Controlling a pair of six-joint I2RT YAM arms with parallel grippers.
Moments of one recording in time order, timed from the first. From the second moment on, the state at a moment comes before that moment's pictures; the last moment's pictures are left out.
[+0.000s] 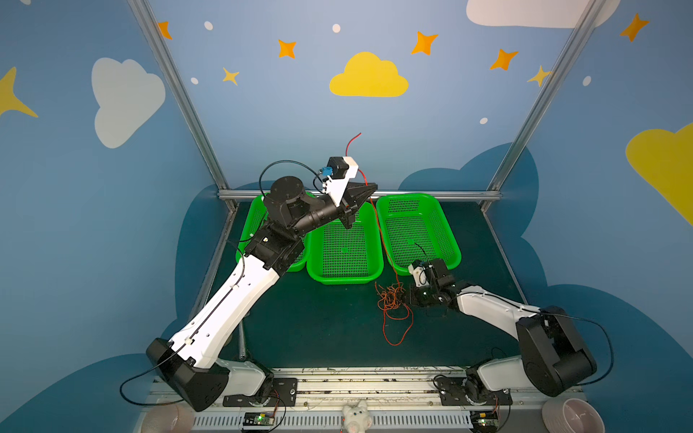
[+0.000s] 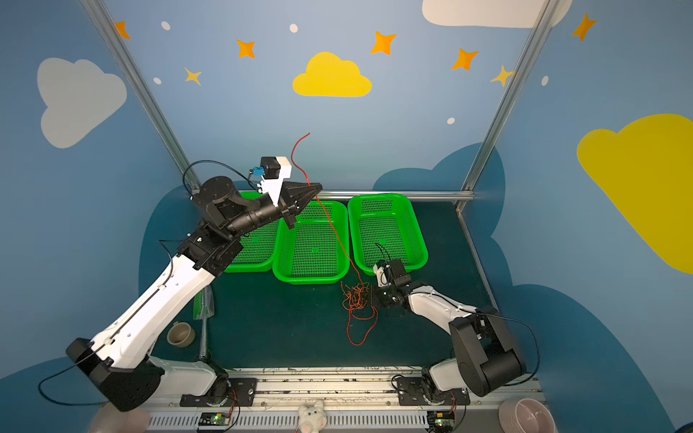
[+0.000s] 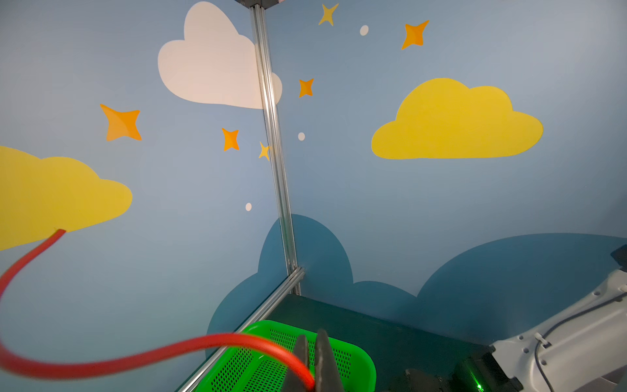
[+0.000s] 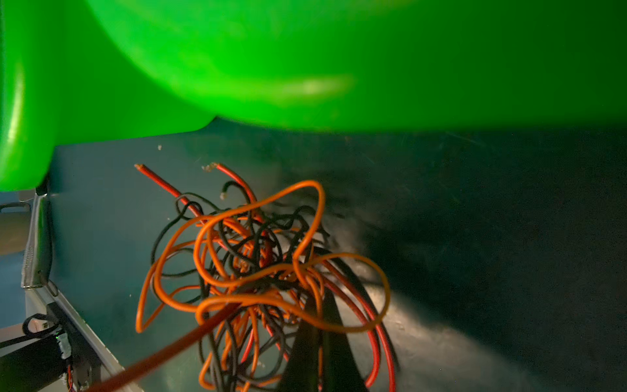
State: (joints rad) left arm -0.54 1.38 1.59 -0.05 0.50 0.01; right arm 0.45 1.42 0.65 -0.25 -0.33 0.45
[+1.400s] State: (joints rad) left arm -0.32 1.77 2.46 -0.39 0.50 0.14; right arm 0.48 1.52 0.71 -0.21 -0.26 0.39
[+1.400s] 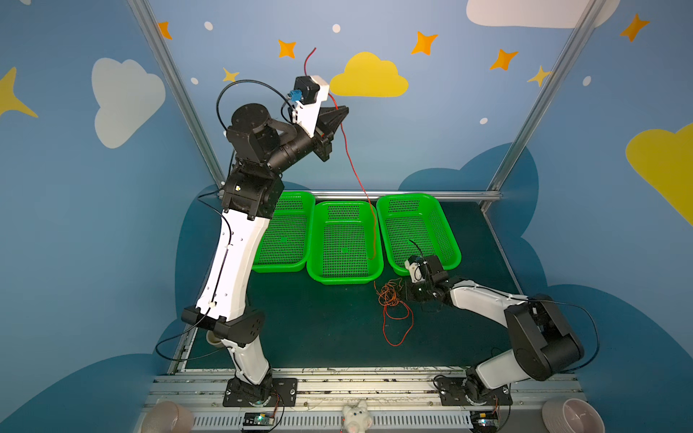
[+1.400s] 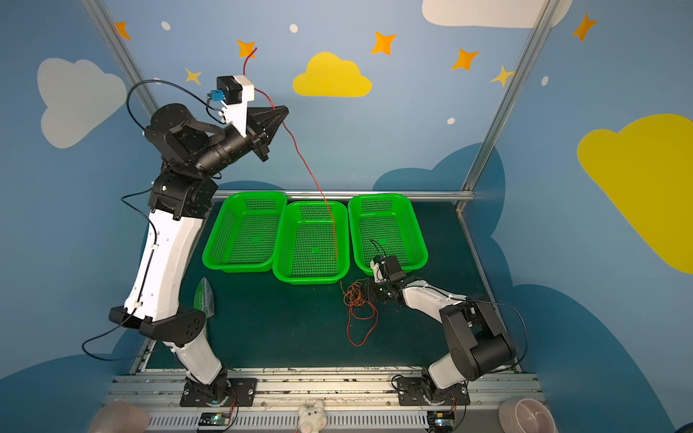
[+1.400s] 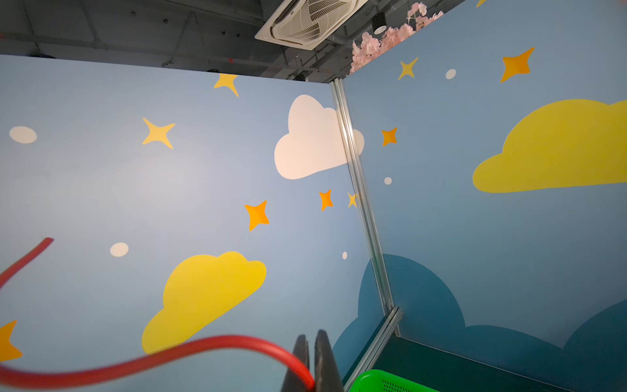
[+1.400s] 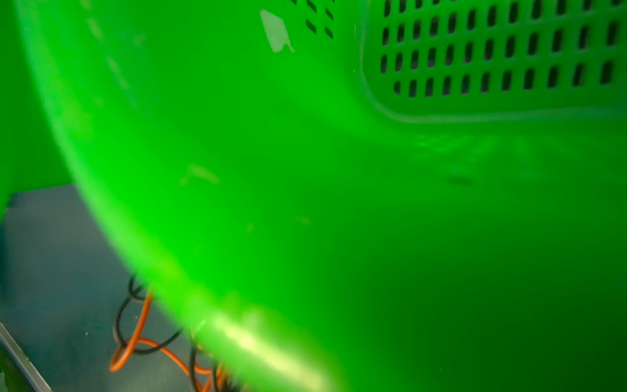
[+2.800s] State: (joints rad) left arm -0.36 1.79 2.54 -0.40 0.50 0.18; right arm 0.49 1.41 0.75 -0.36 -0.31 0.34
